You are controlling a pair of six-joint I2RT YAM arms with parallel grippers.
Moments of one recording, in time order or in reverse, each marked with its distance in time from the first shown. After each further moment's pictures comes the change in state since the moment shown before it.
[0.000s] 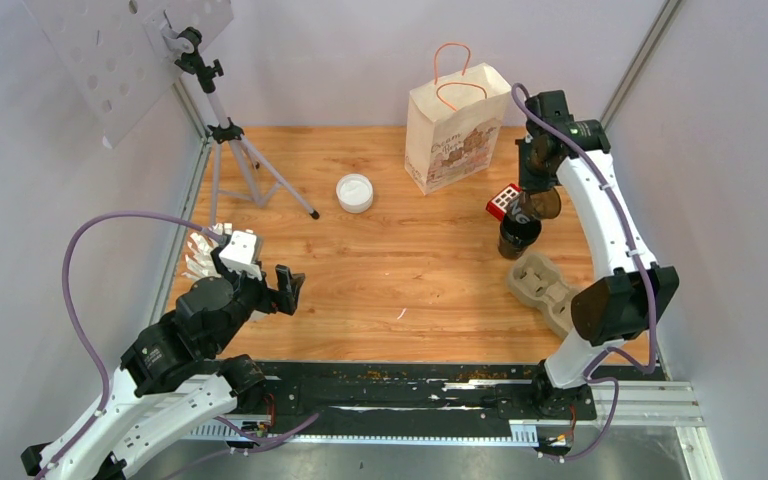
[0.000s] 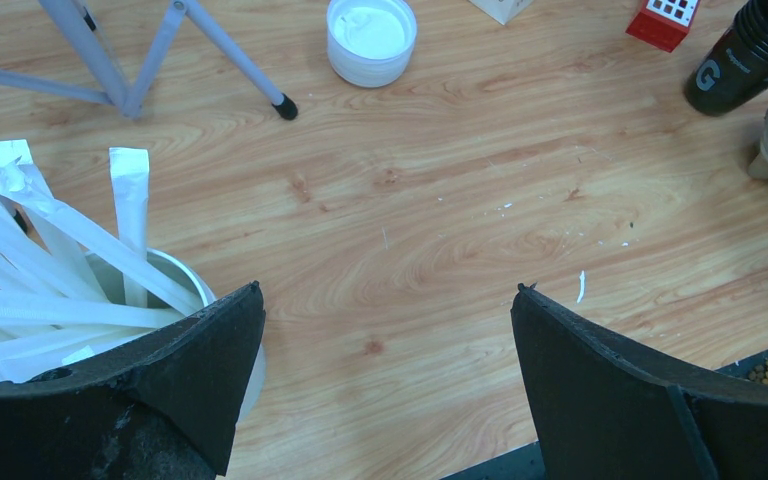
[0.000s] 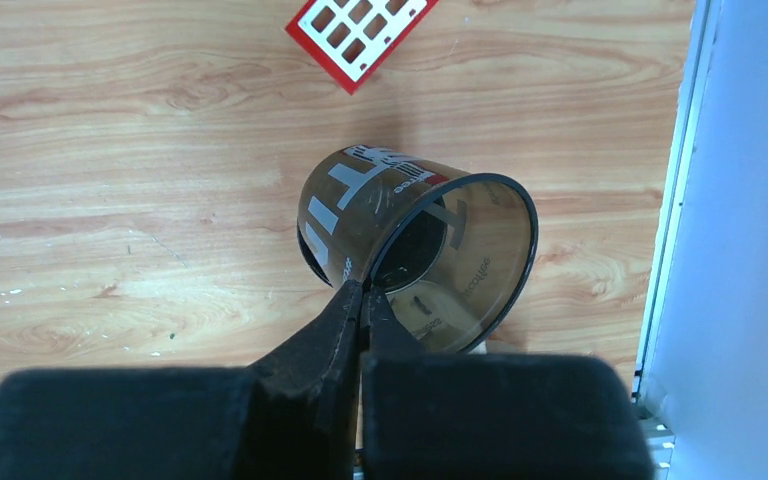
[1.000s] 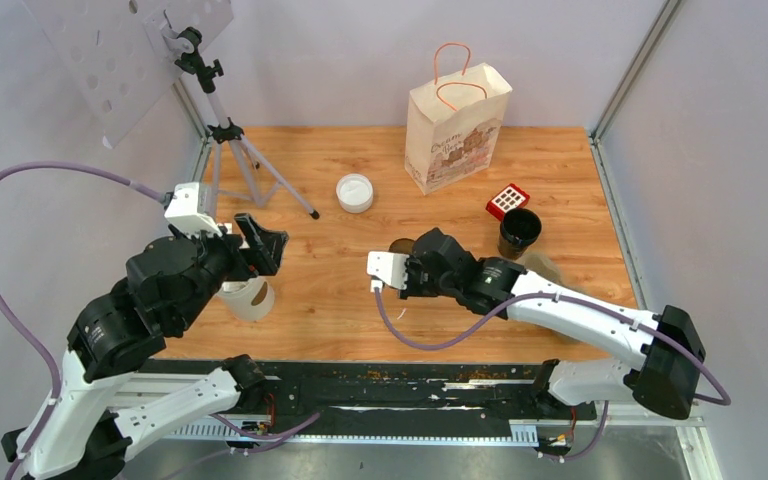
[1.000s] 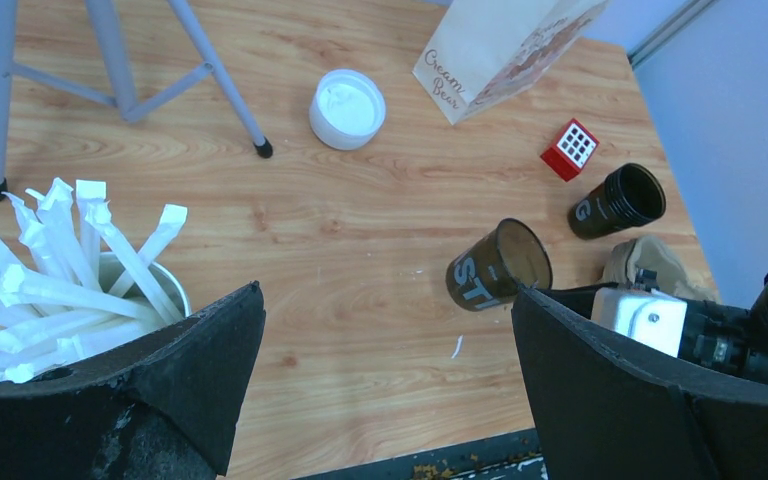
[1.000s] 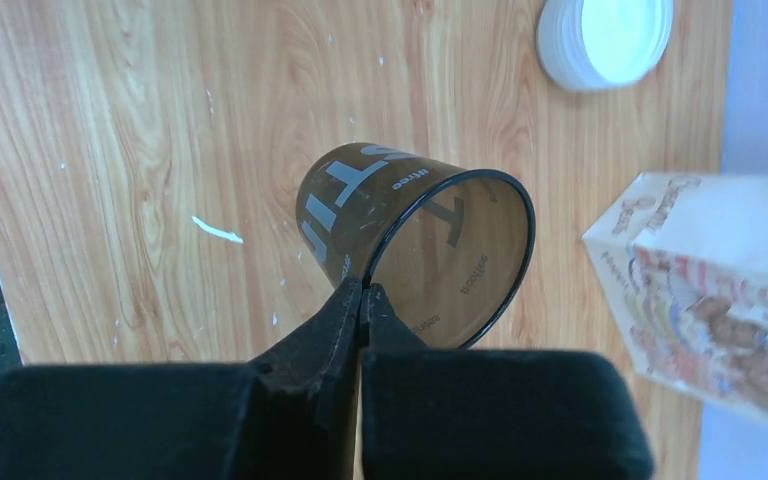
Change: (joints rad) left arm 0.000 0.290 0.539 -0.240 -0.077 -0.296; right arm 0.825 -0.422 -0.839 0.756 -0.167 -0.776
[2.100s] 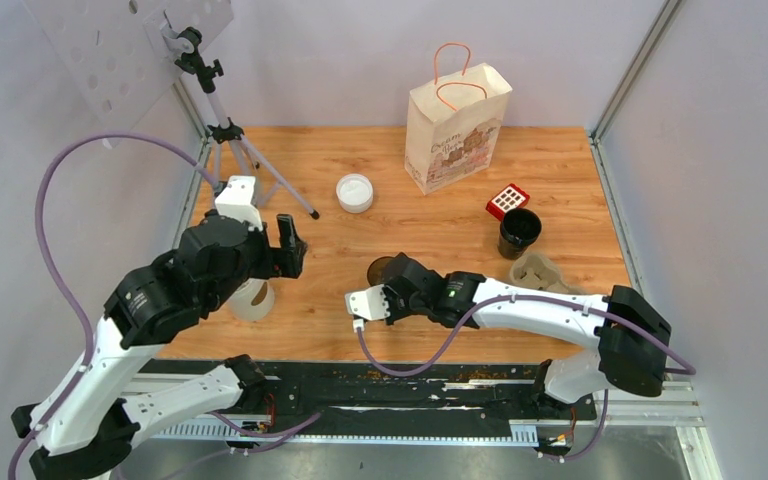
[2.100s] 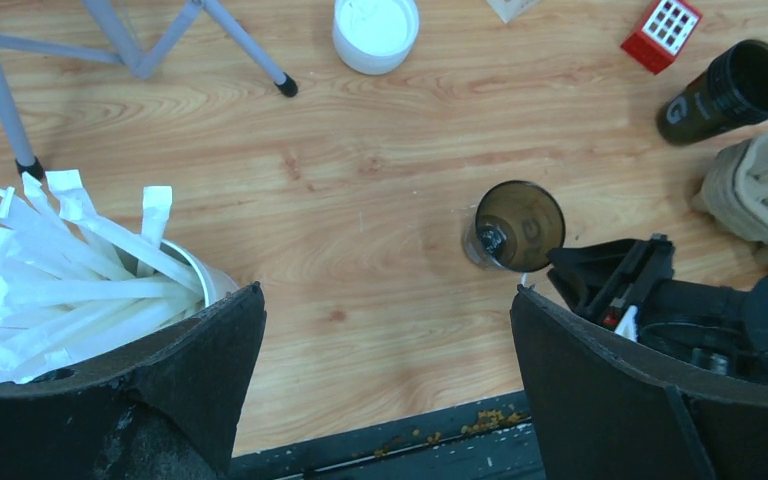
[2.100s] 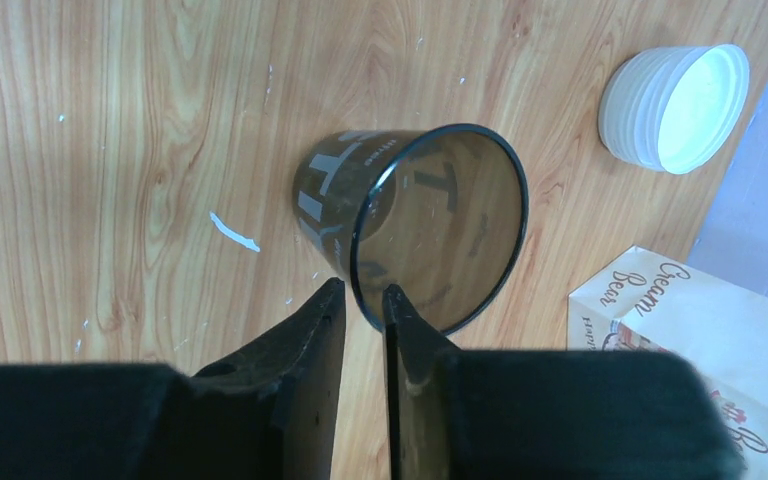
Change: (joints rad) left arm 0.000 0.133 0.012 -0.086 0.056 0.071; right arm 0.139 0.176 -0.031 0.070 0.076 -0.235
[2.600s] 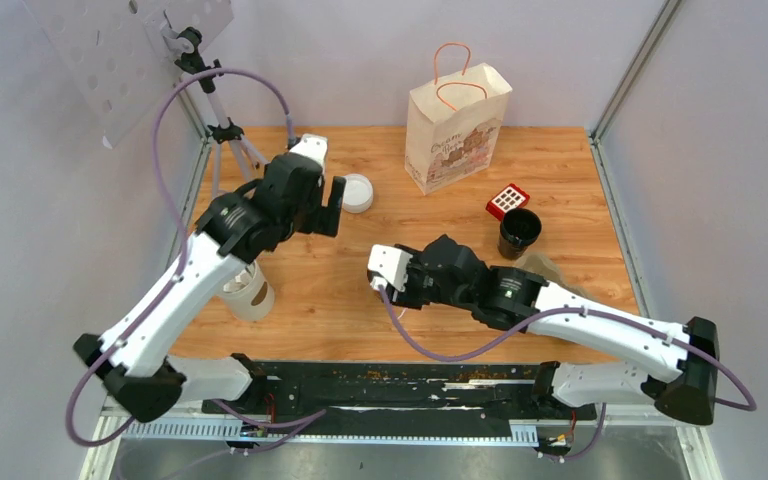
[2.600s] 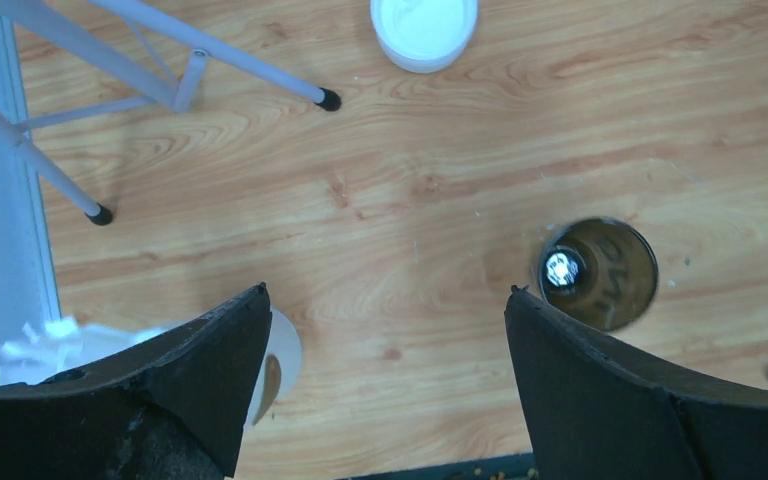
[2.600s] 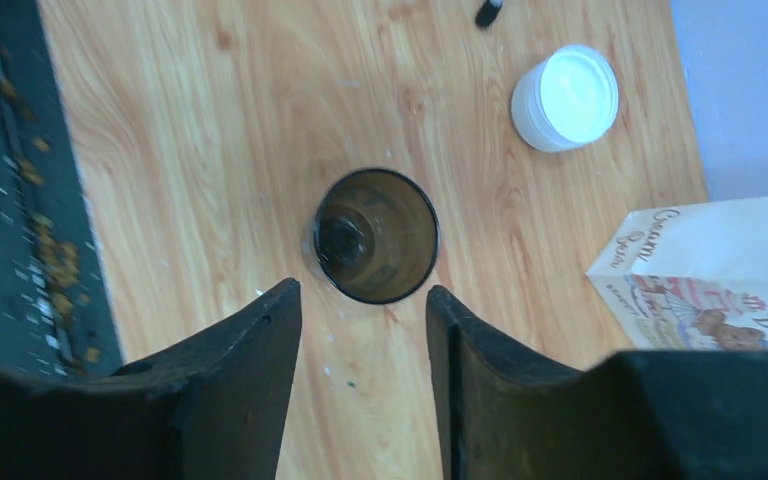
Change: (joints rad) left arm 0.089 0.361 0.156 0.021 0.016 0.188; right arm 0.000 -0.247 0.077 -0.051 -0.025 0.344
